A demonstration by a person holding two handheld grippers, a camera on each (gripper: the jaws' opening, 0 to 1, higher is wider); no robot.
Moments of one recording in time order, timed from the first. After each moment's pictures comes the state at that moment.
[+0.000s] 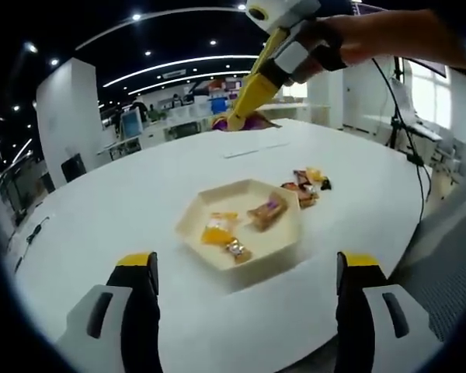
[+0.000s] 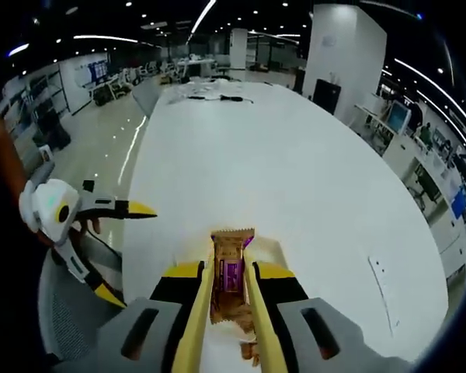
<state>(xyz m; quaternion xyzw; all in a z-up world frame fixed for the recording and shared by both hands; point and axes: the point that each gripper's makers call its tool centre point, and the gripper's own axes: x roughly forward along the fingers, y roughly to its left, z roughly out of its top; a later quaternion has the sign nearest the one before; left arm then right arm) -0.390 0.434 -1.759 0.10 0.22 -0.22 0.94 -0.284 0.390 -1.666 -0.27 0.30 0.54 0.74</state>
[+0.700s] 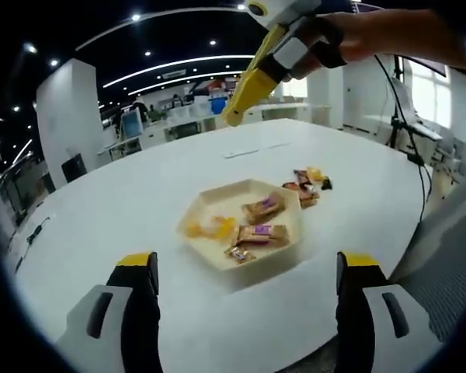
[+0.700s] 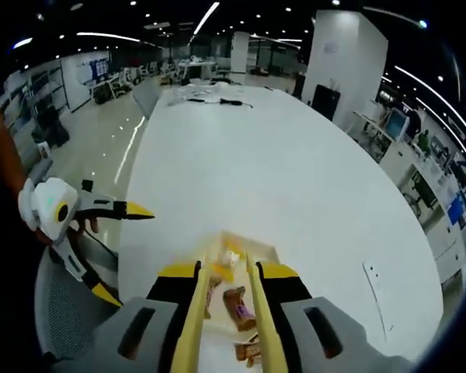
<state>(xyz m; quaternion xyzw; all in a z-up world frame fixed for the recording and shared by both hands) -0.389 0.437 -1.759 0.10 0.22 -0.22 0.95 -0.281 0.383 -1.660 -0.28 0.28 0.54 0.74</state>
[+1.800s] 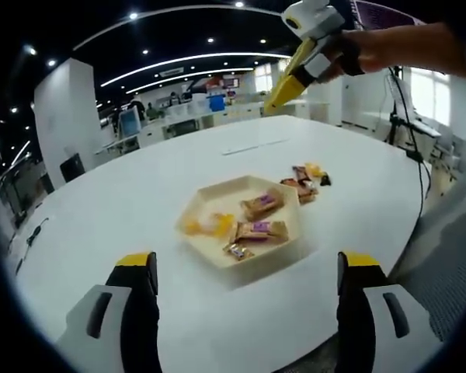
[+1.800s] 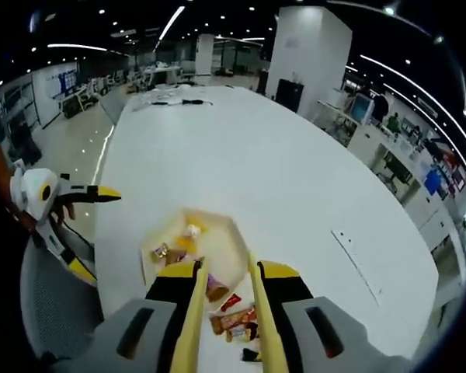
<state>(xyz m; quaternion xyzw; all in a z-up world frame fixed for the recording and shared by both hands) -0.390 0.435 -1.763 0.11 0.23 -0.22 0.94 -0.255 0.296 -1.668 -0.26 0.29 0.45 0.80</state>
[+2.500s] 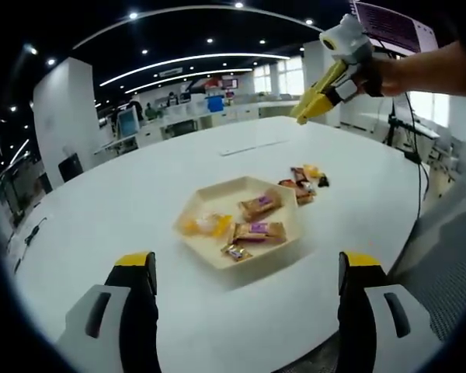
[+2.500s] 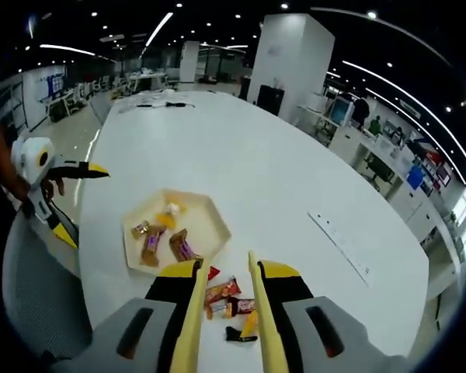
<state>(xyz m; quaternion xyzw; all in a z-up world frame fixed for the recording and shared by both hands) -0.391 0.433 -1.762 0.10 0.23 -0.23 0.94 -0.262 0.238 -1.683 -0.25 0.26 0.42 0.83</state>
